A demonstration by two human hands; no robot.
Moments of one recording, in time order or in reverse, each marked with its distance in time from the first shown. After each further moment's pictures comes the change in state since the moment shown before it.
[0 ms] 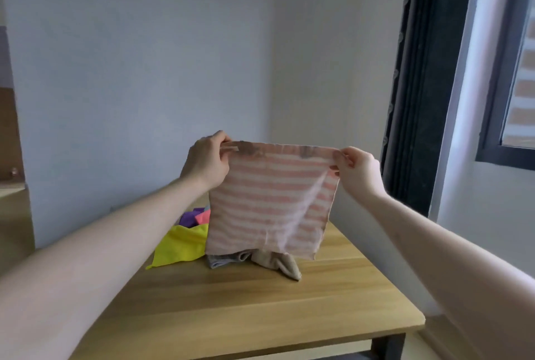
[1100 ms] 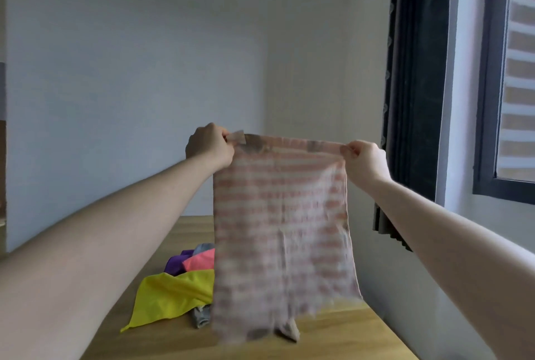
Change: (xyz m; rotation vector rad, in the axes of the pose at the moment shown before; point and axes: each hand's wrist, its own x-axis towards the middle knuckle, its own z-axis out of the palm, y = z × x) left_hand 0.107 0.056 -0.026 0.128 0.010 -0.258; right_hand 0.104 -0.035 -0.025 -0.193 0.097 -0.068
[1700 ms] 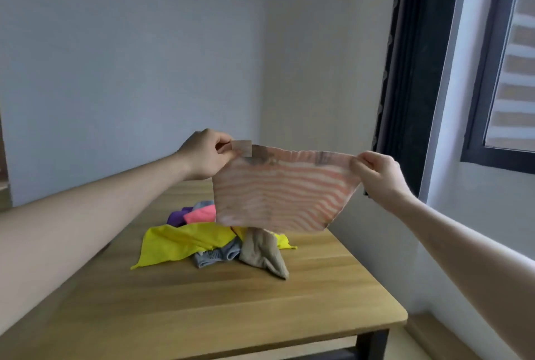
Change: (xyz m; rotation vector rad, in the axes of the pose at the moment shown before) left_hand -0.087 -0.043 0.004 -0.209 -0.337 0.289; right_hand -0.101 0.061 -0.038 0.119 -0.190 -0.017
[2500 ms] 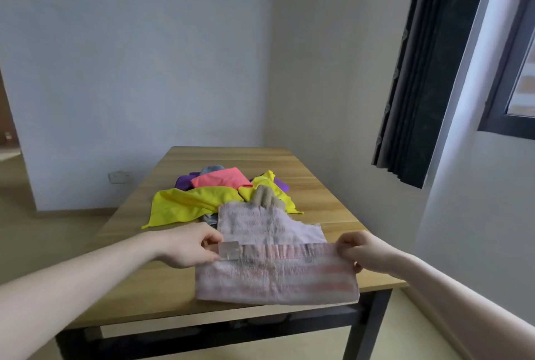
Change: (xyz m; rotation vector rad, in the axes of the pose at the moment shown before) left_hand -0.160 -0.092 0.095 -0.004 -0.807 -0.122; right_hand -0.138 0.098 0.067 -0.116 -0.814 0.427
